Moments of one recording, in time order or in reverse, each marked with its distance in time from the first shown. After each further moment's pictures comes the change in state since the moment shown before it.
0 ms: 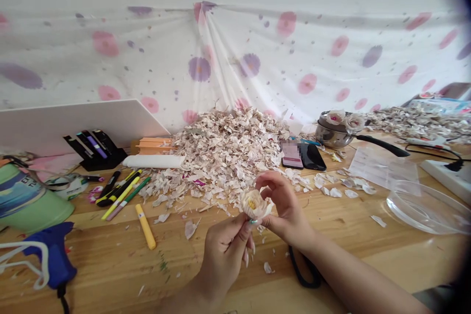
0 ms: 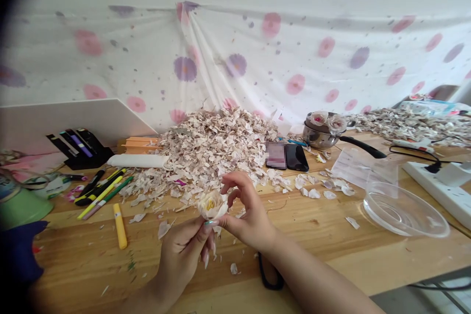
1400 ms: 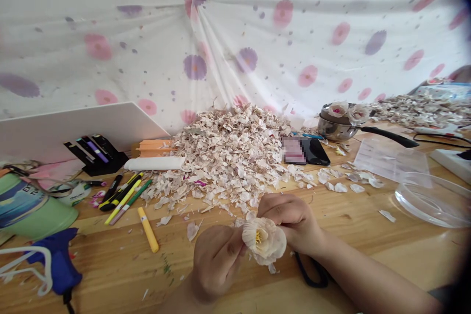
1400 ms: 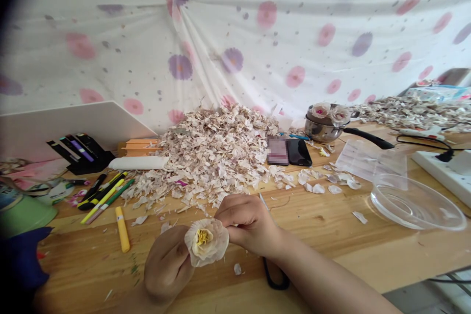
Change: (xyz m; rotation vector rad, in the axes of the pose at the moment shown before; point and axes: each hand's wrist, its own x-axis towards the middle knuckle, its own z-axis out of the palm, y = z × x) left_hand 0.009 0.010 -0.026 0.739 0.029 0.946; right_hand 0.009 -0.019 0.000 0.033 -0.176 -0.202
